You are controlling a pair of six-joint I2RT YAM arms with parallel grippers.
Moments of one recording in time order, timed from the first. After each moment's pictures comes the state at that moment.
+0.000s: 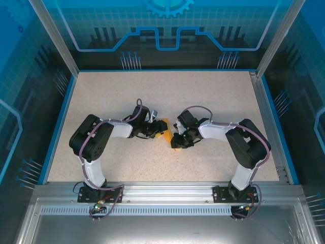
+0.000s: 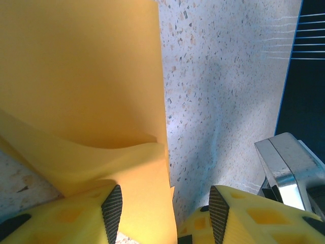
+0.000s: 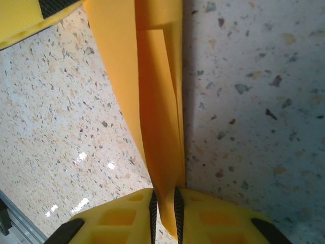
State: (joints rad) left arm -0.44 1.86 0.85 0.20 0.63 -0.90; right arm 0.62 1.76 0.93 -0.41 -0.44 0.53
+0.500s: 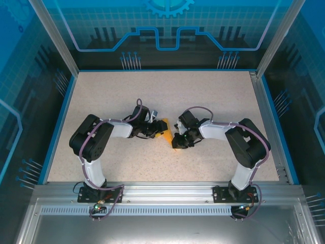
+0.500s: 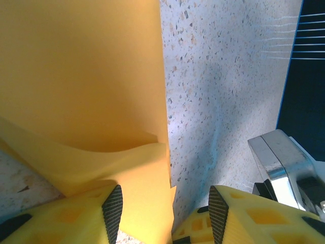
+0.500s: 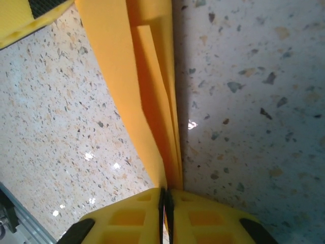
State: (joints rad) left arm -0.44 1.86 0.85 0.20 0.63 -0.89; right arm 0.60 1.77 0.91 -0.39 -0.48 0.54
